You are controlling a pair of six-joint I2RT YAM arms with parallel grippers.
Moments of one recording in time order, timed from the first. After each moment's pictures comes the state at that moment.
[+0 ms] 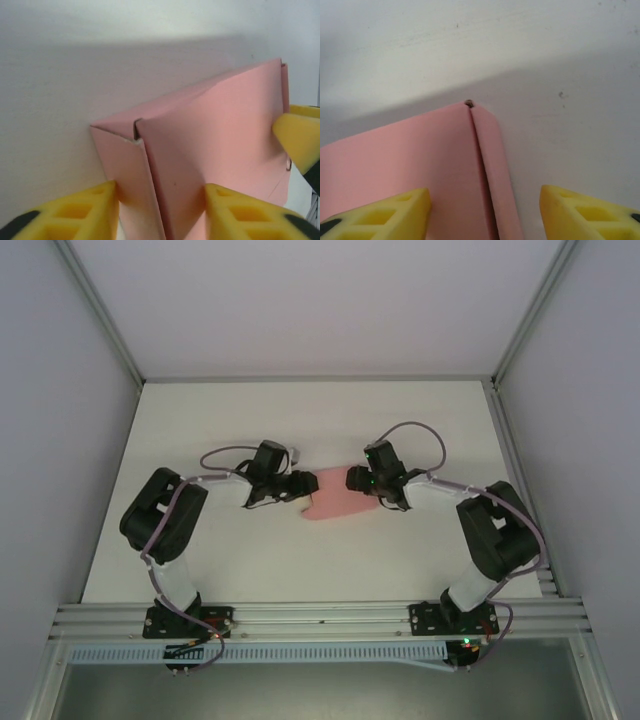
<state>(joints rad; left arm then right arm) -0.57 1.81 0.89 0.10 0.43 -0.77 0.54 1.62 0.83 -0.10 0.00 0.59</state>
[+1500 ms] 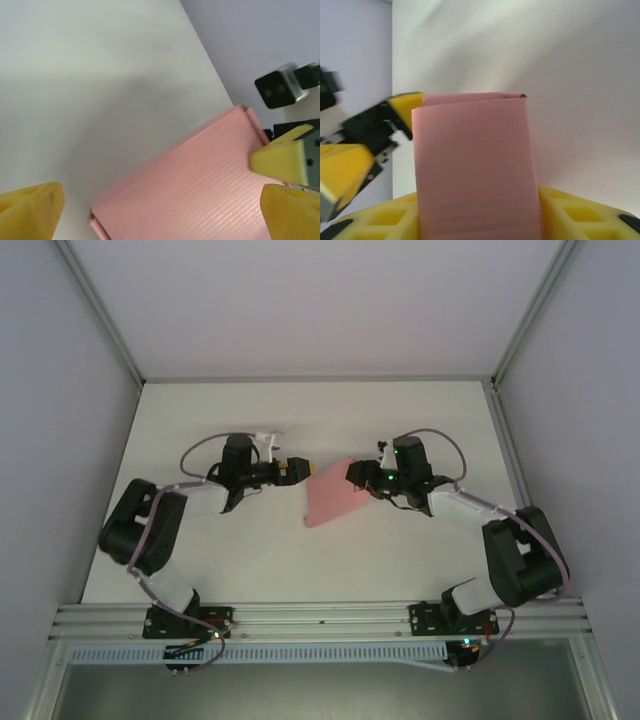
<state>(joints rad) -0.45 1.63 0.77 0.43 0.64 -0.53 0.40 1.43 0.73 0.04 -0.57 0.84</state>
